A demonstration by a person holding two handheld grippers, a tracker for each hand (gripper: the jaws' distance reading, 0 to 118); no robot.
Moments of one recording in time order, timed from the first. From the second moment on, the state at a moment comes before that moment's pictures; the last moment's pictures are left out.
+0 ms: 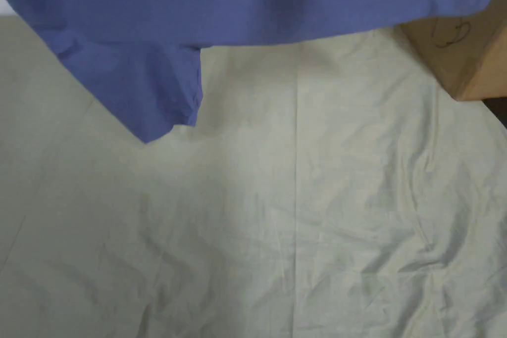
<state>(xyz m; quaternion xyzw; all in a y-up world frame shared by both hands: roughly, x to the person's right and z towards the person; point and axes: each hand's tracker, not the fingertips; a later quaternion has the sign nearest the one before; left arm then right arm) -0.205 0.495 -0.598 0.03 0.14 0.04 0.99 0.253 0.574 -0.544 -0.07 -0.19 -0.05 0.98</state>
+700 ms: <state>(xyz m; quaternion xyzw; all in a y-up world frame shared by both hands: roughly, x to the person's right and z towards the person) -0.193 0.254 -0.623 -0.15 0.13 0.00 0.98 0.290 0.289 -0.606 -0.27 -0.21 -0.10 0.93</state>
